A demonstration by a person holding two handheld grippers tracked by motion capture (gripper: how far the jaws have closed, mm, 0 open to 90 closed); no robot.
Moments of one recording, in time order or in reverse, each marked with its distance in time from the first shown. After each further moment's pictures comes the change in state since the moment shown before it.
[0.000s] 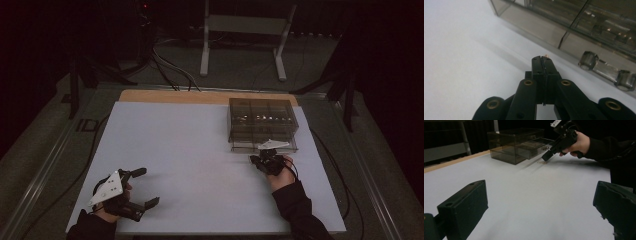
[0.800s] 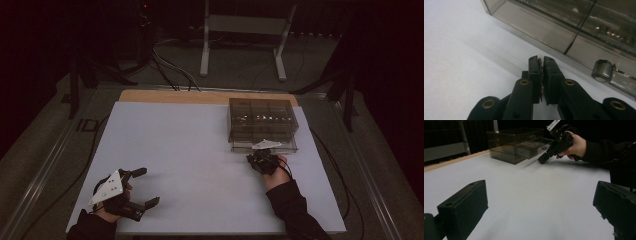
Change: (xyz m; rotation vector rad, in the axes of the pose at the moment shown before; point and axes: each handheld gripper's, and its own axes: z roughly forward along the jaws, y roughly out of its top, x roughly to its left) left arm 0.001 -0.001 0.000 0.002 -0.004 -0.004; right arm 0.009 0.003 0.016 0.022 -0.070 -0.016
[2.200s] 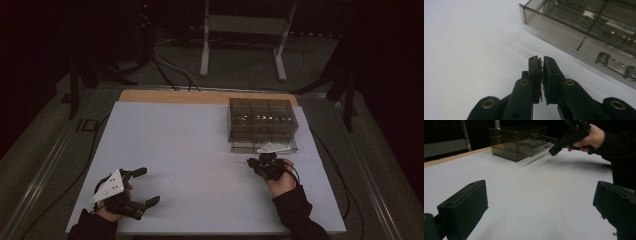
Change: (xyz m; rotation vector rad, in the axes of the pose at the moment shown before) left arm 0.002 -0.003 0.003 0.013 0.006 -0.020; right arm 0.012 0.000 -0.043 -0.039 0.098 0.006
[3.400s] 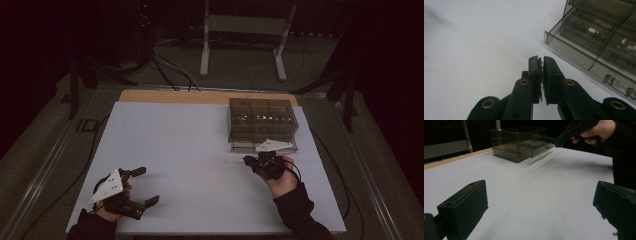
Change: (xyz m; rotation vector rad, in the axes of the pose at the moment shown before) left arm 0.000 0.001 -0.001 -0.005 0.009 0.000; right arm 0.017 0.021 -0.027 -0.048 0.060 -0.056
